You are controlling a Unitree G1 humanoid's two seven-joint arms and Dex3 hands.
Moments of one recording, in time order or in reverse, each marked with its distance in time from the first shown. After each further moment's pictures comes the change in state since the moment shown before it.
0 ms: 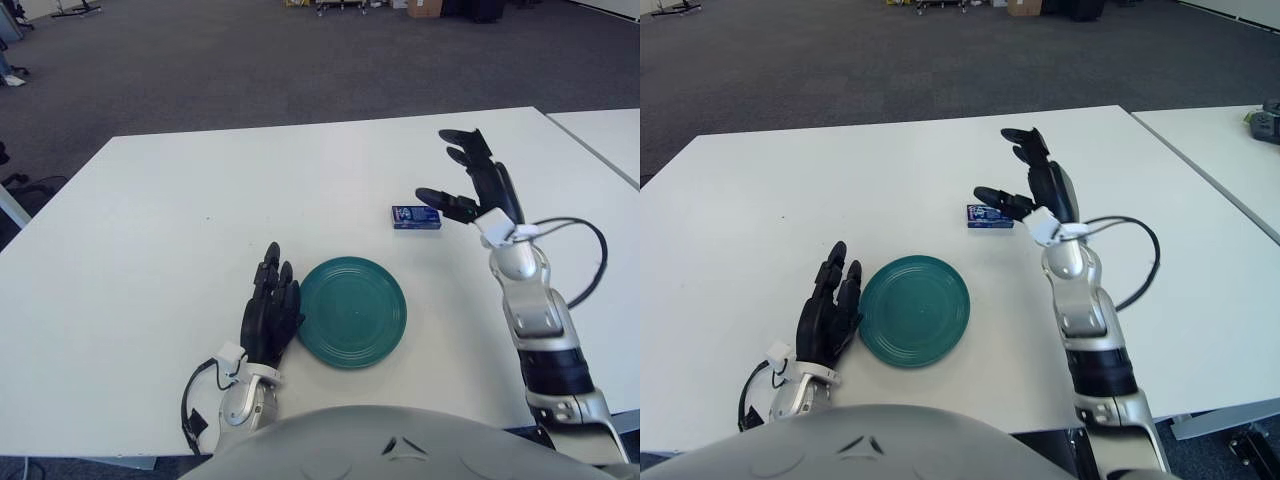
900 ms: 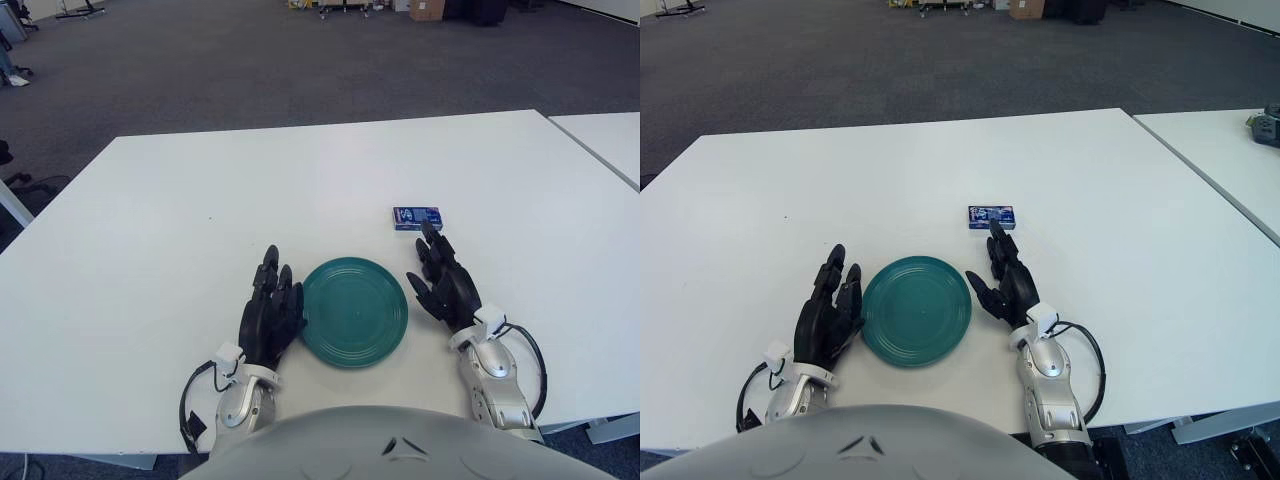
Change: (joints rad) left arm 0.031 0.003 0.005 -0.049 -0.002 0.052 0.002; right arm 0.526 0.267 -0.035 0.100 0.577 -0.134 0.233
